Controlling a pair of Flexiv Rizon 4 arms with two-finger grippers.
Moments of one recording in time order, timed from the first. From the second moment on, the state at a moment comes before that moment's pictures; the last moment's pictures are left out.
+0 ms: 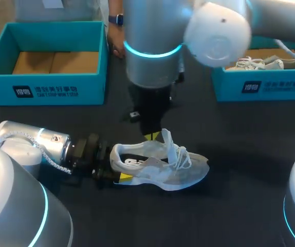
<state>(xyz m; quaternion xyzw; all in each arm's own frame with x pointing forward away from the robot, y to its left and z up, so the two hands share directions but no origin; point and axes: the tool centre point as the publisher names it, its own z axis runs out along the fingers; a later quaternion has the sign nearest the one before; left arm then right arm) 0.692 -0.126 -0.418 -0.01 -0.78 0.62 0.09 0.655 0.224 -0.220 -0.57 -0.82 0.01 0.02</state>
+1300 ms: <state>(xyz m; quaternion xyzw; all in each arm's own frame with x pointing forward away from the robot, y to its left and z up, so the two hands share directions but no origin) 0.692 -0.126 -0.418 -0.01 -0.78 0.62 0.09 0.693 0.216 -0.274 -0.17 -0.98 0.05 -0.08</state>
